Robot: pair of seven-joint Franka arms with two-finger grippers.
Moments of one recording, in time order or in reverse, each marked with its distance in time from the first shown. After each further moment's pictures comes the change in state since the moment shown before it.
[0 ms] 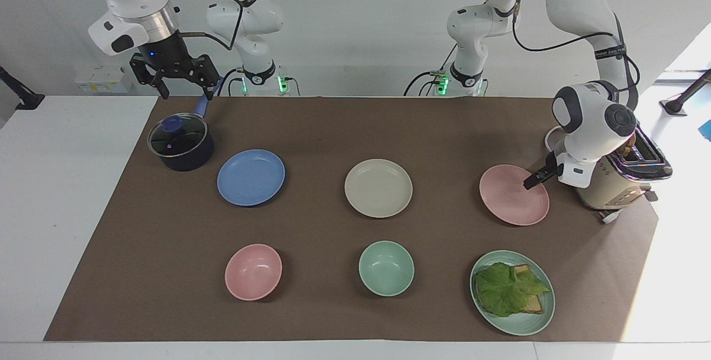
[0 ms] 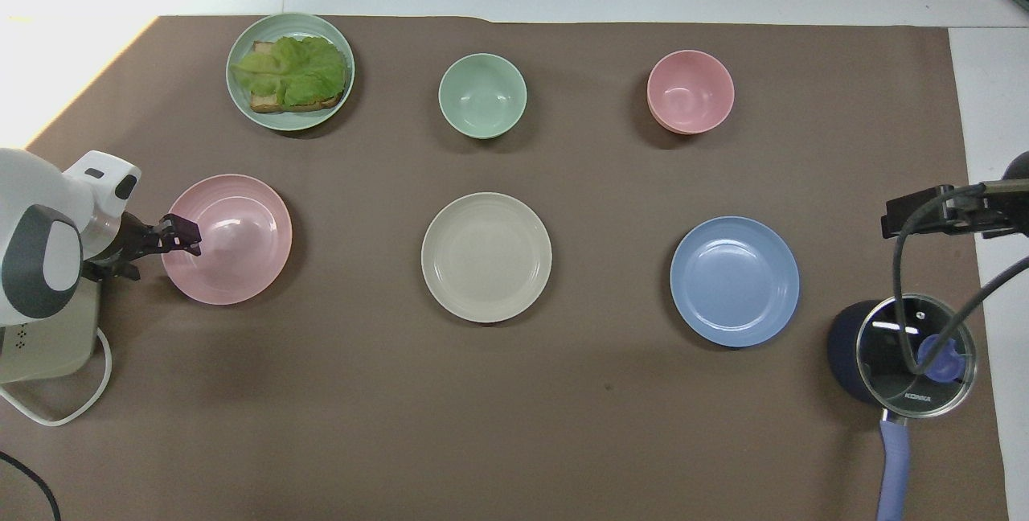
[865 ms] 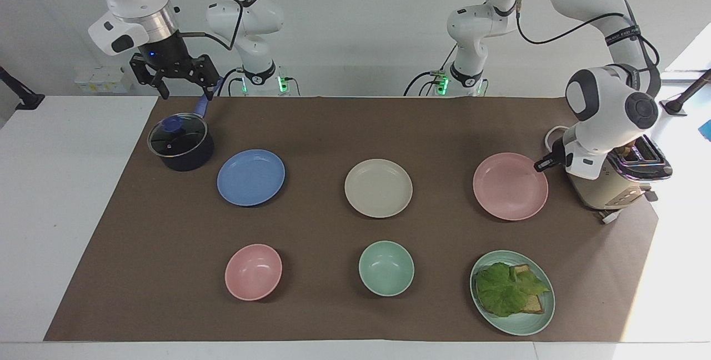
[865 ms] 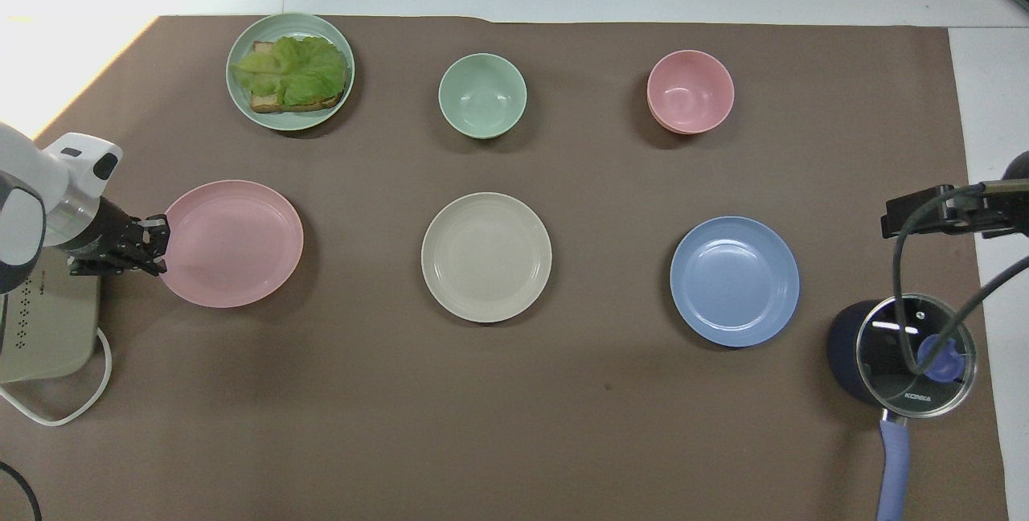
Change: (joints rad) left arm -0.014 -0.037 -0.024 0.215 -0.060 -0.380 -0.015; right arm 0.000 0.000 0.000 0.000 0.000 0.000 0.000
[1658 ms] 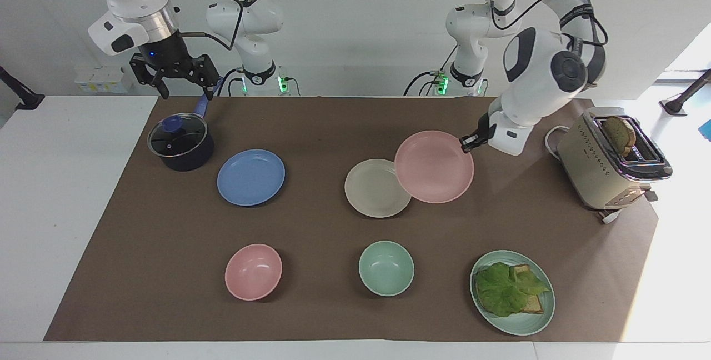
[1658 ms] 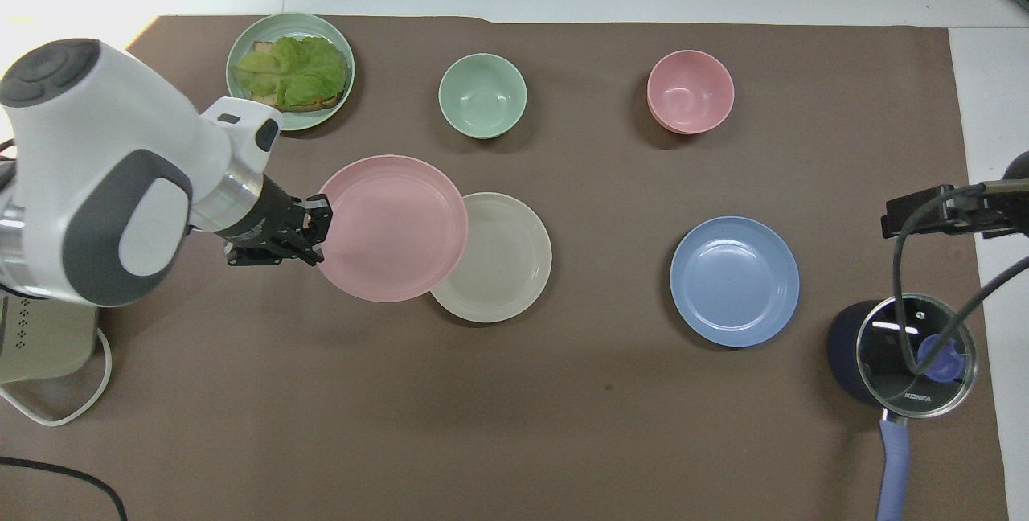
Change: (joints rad) left arm -0.212 -0.040 -0.191 0.066 -0.158 0.004 -0.301; right arm 0.000 0.000 0.000 0.000 0.000 0.000 0.000
